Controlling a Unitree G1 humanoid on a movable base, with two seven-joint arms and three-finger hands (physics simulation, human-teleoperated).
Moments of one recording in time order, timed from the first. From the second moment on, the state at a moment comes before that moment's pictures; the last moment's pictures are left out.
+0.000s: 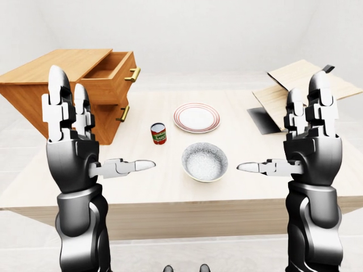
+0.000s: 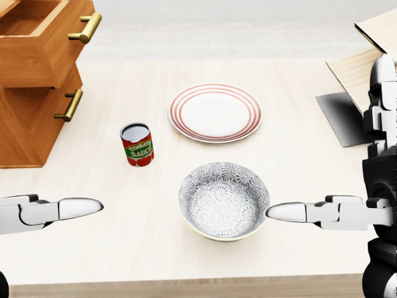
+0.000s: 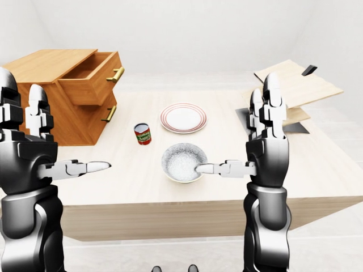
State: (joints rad) left arm -0.08 0.07 0.16 -0.72 0.01 0.09 0.00; right arm -0.05 -0.08 -0.19 -0.70 0.04 0.09 0.06
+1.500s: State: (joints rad) left arm -0.10 0.08 0.17 -0.72 0.04 0.09 -0.01; right arm -0.06 -0.06 -0.15 -0.71 -0.03 0.09 0.08
